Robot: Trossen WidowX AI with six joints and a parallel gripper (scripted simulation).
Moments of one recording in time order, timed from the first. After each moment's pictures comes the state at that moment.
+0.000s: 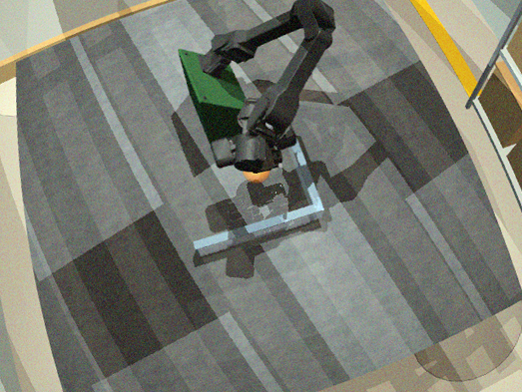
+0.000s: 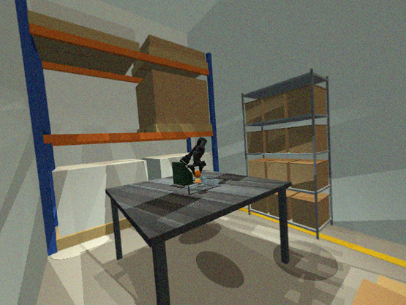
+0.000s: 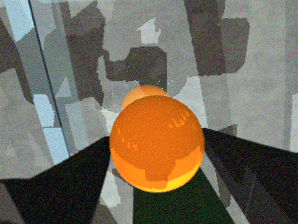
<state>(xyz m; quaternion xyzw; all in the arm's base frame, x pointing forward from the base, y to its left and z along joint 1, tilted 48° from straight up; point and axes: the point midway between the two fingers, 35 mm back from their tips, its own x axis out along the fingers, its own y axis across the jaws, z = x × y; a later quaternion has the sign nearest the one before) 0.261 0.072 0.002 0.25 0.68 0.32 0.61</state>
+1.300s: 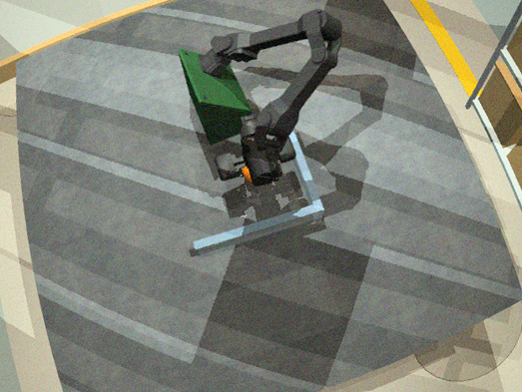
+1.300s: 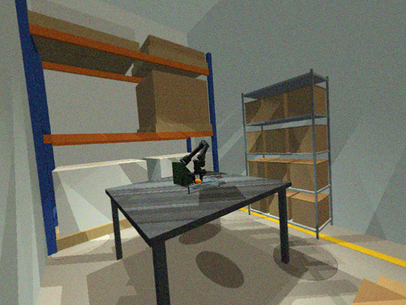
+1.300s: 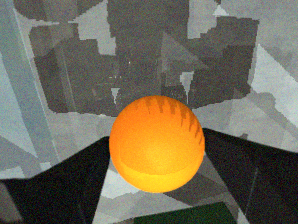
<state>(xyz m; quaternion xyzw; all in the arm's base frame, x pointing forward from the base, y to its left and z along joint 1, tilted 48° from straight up) 0.249 0.132 -0.051 0.25 0.68 0.32 0.61</state>
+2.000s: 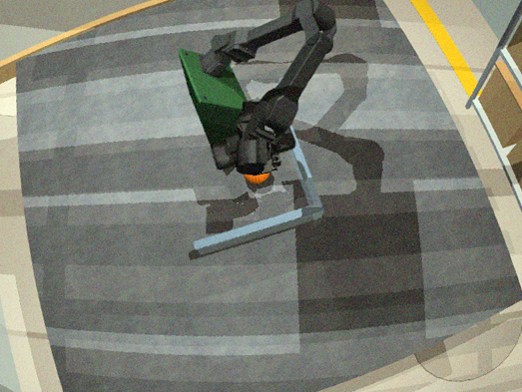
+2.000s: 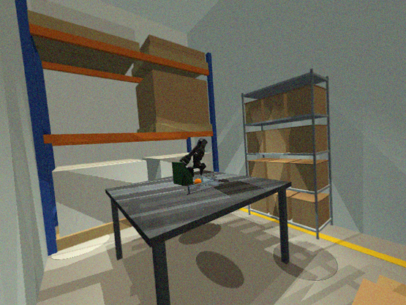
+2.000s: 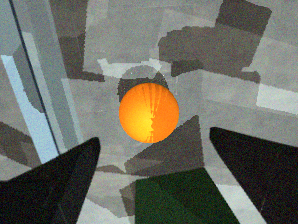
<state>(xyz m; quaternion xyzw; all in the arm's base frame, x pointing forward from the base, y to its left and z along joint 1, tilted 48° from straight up) 0.254 0.085 -0.011 0.26 0.68 0.31 0.61</state>
